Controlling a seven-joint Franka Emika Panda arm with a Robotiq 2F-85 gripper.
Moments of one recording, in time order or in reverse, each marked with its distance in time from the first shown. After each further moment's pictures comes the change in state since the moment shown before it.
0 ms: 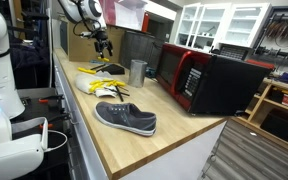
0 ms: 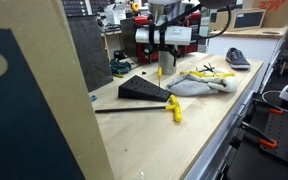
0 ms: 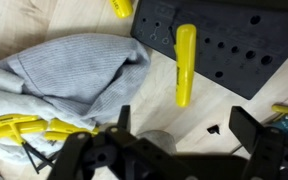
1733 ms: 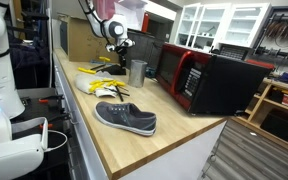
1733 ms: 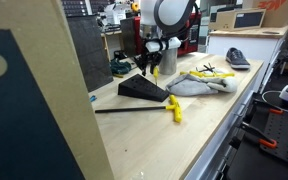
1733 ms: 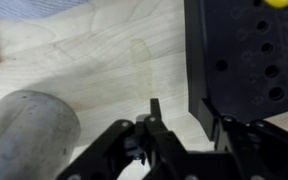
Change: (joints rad) arm -0.033 0.329 -0.180 0.231 0.335 0.221 -1.193
